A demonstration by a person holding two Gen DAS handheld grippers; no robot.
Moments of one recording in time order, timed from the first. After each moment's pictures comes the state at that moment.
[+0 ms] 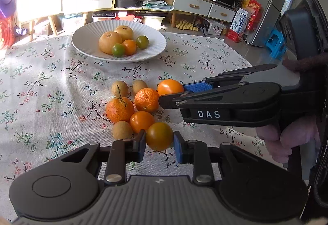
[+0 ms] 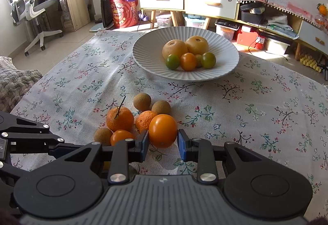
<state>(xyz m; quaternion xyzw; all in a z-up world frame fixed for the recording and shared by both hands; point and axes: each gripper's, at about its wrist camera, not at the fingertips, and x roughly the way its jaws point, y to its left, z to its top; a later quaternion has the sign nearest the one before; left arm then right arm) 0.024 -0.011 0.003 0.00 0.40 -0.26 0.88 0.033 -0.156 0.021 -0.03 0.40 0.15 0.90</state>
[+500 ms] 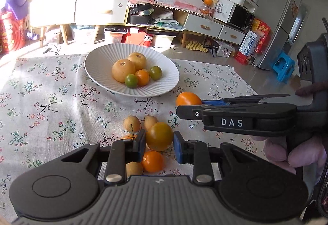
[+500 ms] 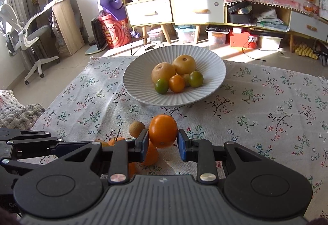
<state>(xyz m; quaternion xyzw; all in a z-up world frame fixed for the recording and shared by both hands) 0.056 -0.007 0.025 -0.04 0.37 -0.23 0.90 0.049 -0.173 0.039 0.04 0.38 0.13 0.91</state>
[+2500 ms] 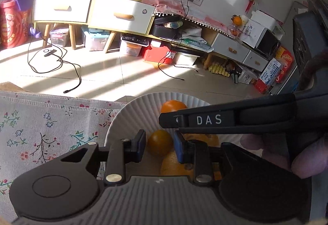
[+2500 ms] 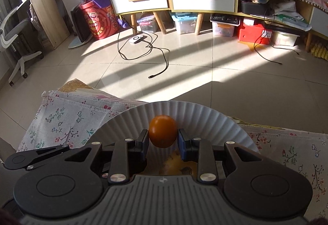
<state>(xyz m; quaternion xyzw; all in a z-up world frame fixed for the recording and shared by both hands) 0.237 0.001 0.001 -0.10 0.36 -0.20 0.91 0.243 -0.141 0.023 0.03 0.45 0.12 0.88</state>
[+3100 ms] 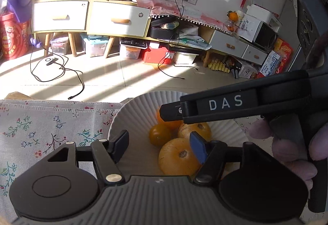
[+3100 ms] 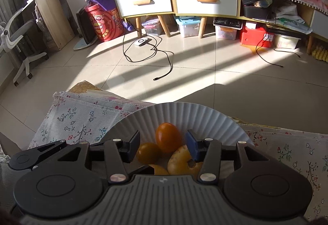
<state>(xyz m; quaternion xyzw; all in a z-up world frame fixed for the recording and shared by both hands) 0.222 0.002 0.010 -0.06 0.35 -0.20 0.91 0.227 -0.141 0.043 0.03 0.44 0.13 0.89</state>
